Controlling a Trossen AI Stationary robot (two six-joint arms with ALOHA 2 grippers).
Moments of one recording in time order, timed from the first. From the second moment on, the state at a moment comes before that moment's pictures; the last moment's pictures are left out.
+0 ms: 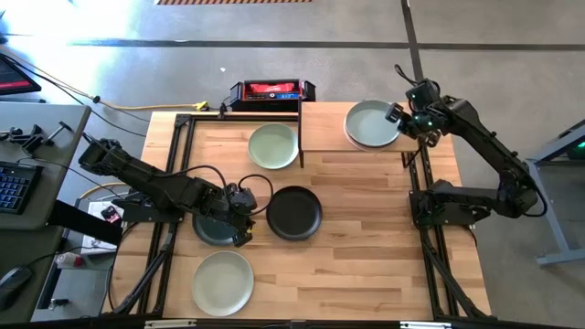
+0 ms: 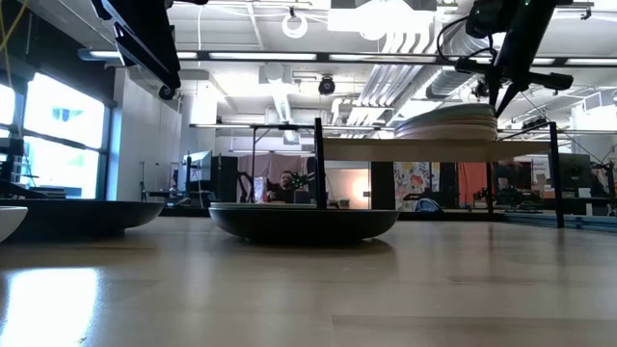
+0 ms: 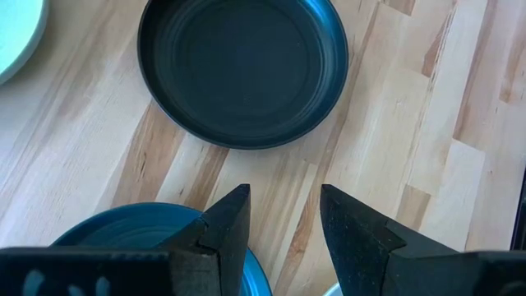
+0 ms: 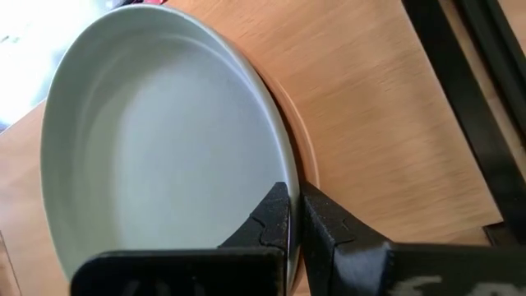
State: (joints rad) left arm -0.37 1.34 1.06 -0.79 -0.25 -0.70; right arm -0.98 1.07 1.10 -1.12 0.02 1.04
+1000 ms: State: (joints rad) left arm -0.37 1.34 1.06 -0.79 -0.25 -0.70; right arm -1.01 1.07 1.10 -1.12 0.05 1.03
